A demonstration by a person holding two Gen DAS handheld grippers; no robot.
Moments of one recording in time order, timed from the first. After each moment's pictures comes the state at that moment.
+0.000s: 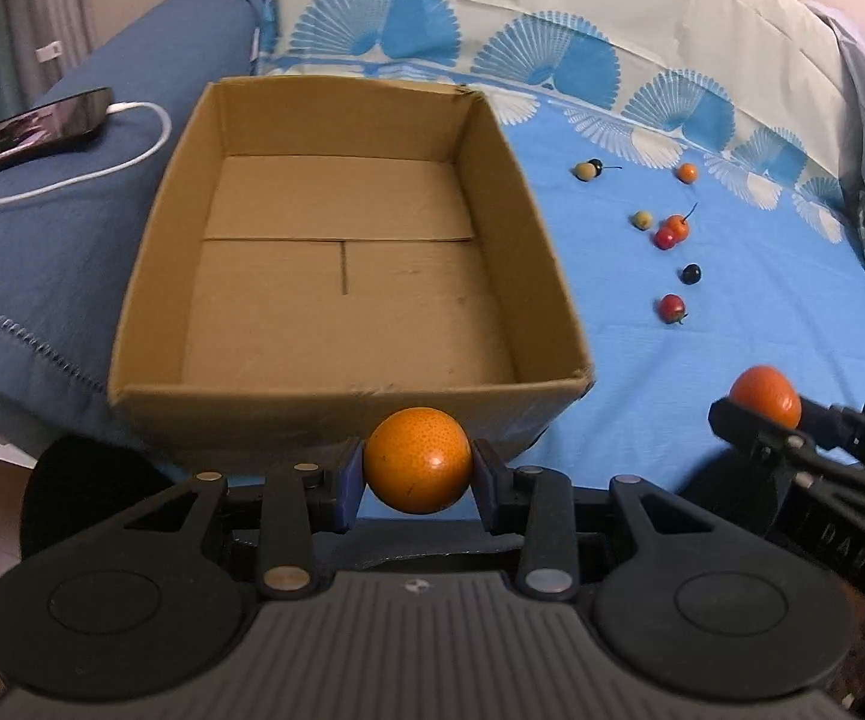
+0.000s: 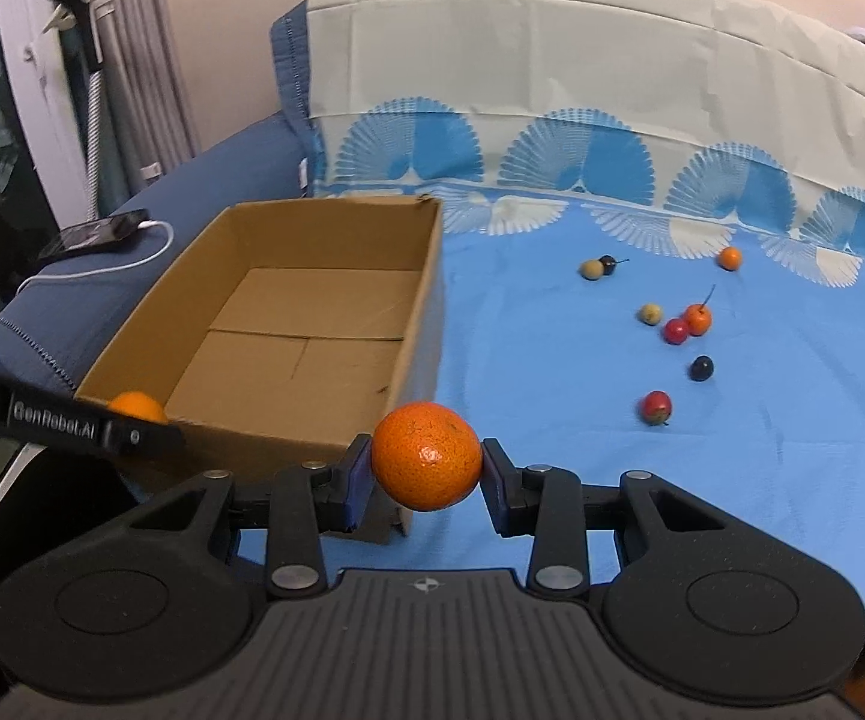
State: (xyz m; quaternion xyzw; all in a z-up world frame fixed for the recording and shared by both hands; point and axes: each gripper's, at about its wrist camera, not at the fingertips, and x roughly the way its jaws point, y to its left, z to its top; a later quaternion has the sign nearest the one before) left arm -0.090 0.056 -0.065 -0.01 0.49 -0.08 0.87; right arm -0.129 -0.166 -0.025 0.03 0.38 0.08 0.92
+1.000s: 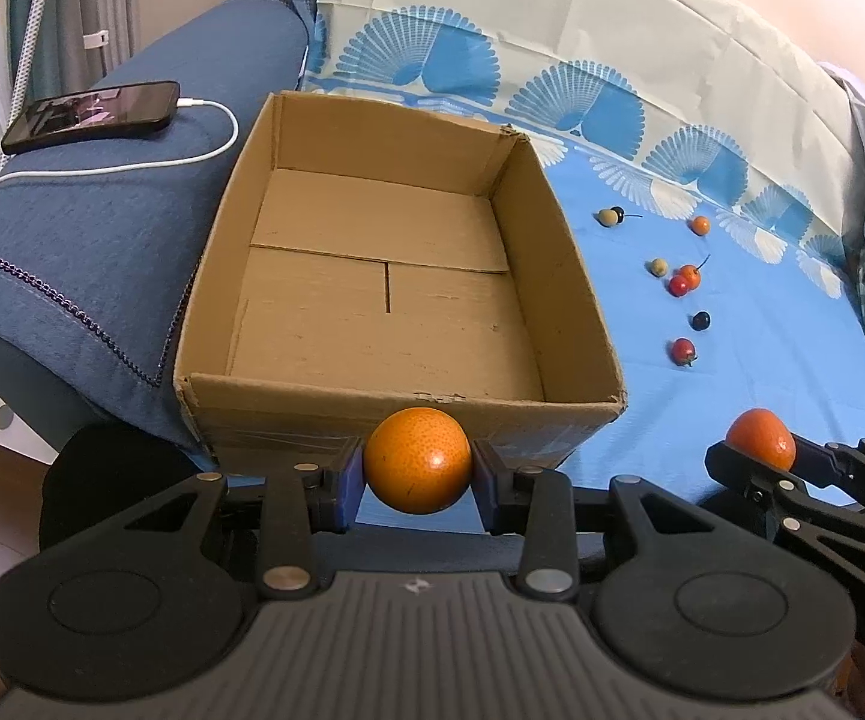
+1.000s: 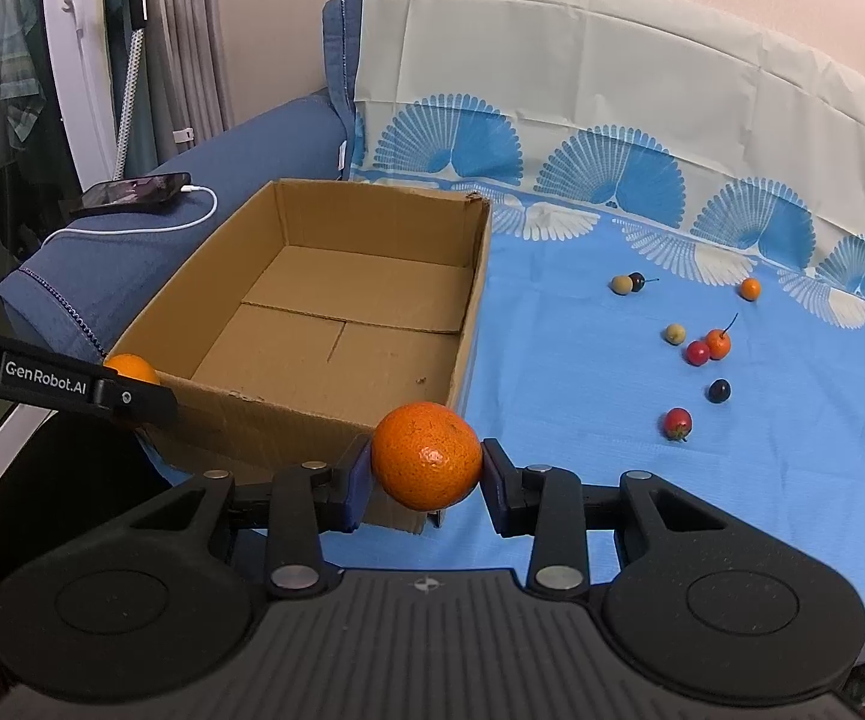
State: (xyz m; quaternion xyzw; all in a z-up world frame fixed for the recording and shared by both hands) left arm -0.099 0.093 -0.059 -0.06 0.47 -0.06 0.88; right arm -0.136 -0.132 -0.019 -0.01 0.38 0.09 0.92
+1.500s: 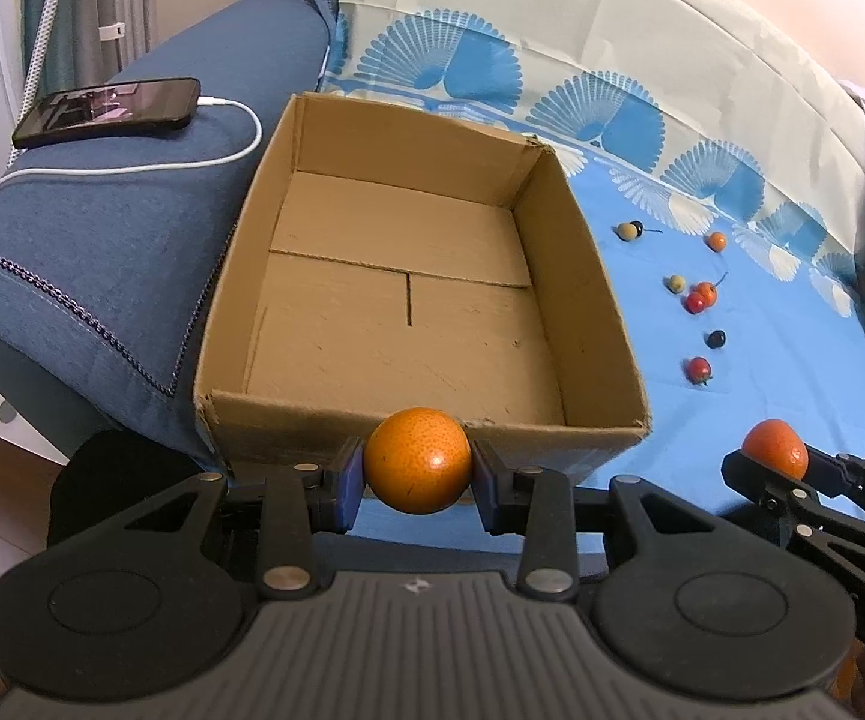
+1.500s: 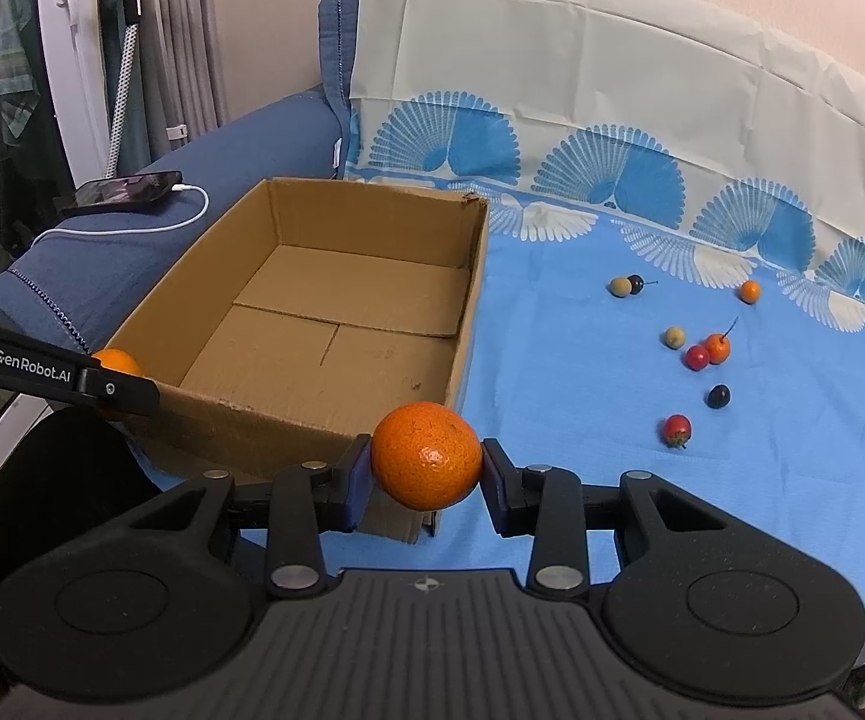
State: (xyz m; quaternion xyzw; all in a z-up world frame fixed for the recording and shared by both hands) left arm -0.083 0.109 -0.060 -0.07 0.47 -0.05 0.88; right arm -0.123 -0.126 -0.021 -0.02 0.38 0.08 0.92
